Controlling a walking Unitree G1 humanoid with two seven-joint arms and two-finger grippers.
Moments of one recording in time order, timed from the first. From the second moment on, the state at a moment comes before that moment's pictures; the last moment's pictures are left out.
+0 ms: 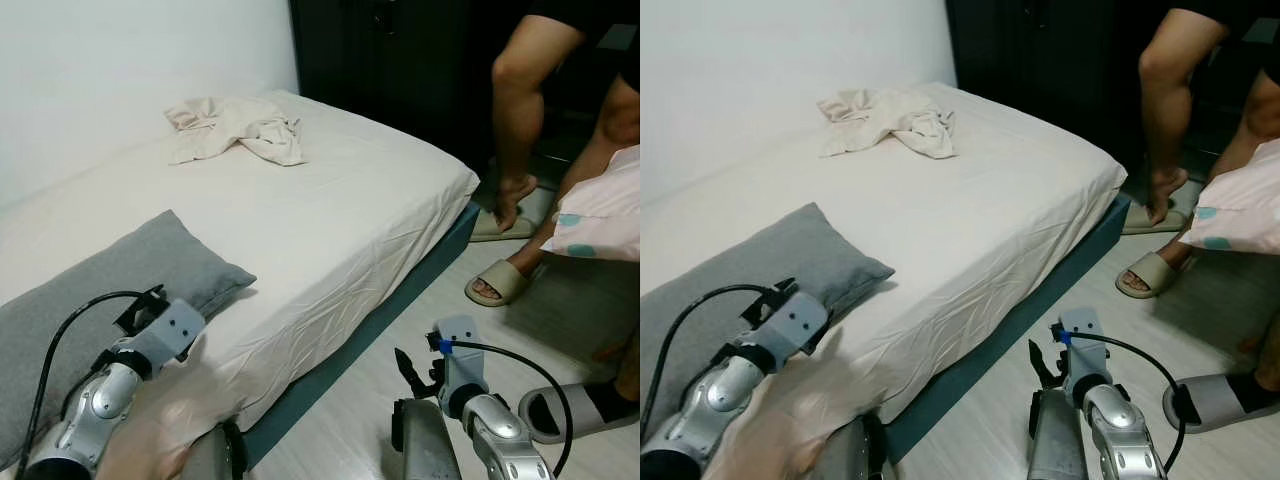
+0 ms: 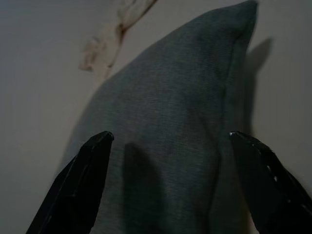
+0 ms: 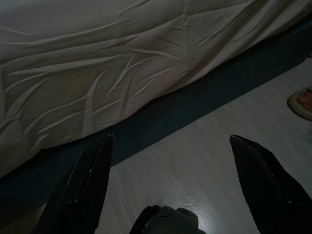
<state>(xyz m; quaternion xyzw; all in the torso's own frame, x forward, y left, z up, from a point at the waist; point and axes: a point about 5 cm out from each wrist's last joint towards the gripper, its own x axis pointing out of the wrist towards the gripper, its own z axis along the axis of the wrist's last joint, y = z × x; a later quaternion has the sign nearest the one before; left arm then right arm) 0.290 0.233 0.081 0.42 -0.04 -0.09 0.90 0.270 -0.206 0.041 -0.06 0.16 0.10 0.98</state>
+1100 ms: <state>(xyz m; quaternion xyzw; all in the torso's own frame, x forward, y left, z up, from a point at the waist) 0.308 0.222 0.074 0.67 -0.05 -0.04 0.74 0.271 -0.203 0.044 -0.06 0.15 0.10 0.98</state>
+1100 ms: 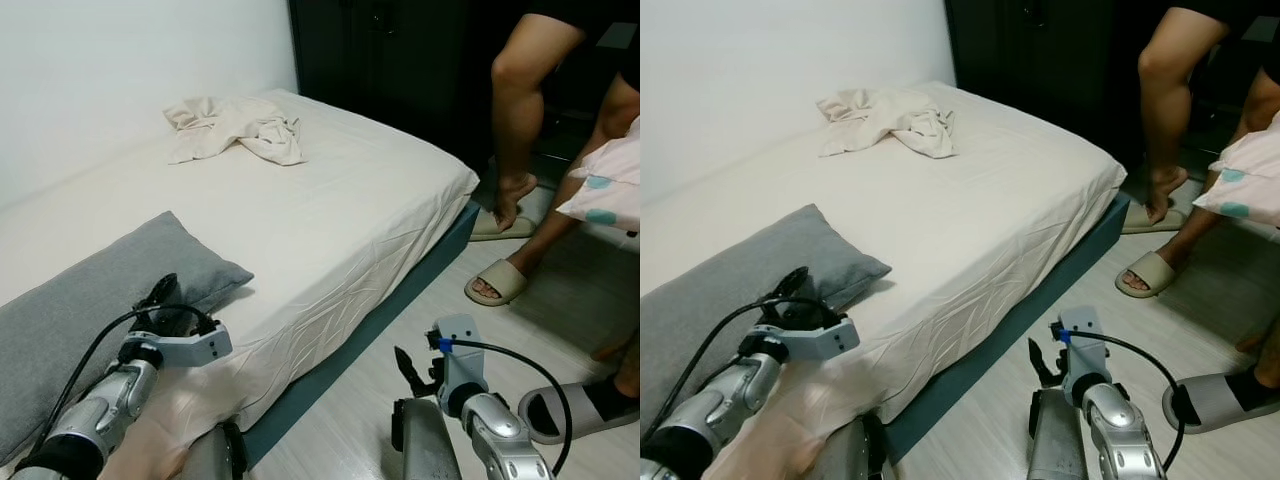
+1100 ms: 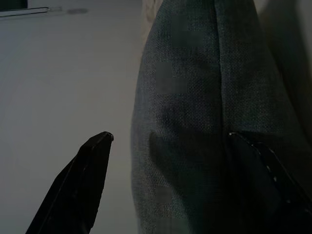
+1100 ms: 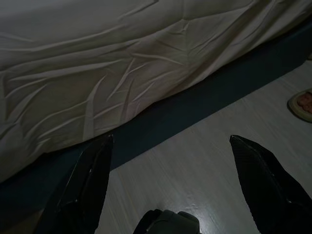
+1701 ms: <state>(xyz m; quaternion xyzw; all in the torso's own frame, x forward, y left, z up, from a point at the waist) 0.304 0.230 0.049 0.68 0.06 -0.11 0.72 0.272 -0.203 0.045 -0.06 0.15 0.09 0.98</state>
